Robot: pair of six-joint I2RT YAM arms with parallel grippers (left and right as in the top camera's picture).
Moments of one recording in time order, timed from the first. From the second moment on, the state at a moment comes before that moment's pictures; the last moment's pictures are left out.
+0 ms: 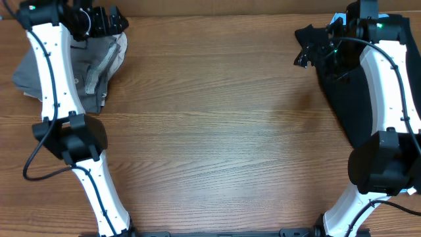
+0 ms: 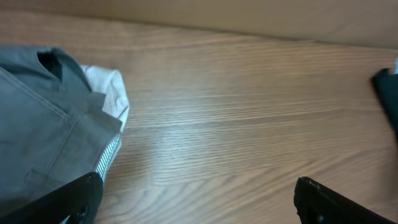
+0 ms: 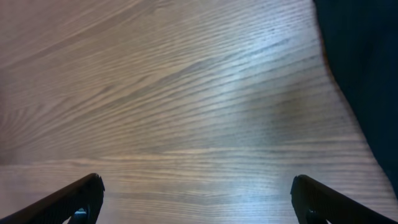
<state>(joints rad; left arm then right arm) 0.22 2.40 2.67 -1.29 0.49 0.05 -0.09 1.98 1.94 -1.26 -0.31 0.20</state>
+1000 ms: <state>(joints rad) 0.22 2.17 2.75 -1.32 0.53 0.05 -0.09 1.66 2.59 -1.64 -0.33 0.15</state>
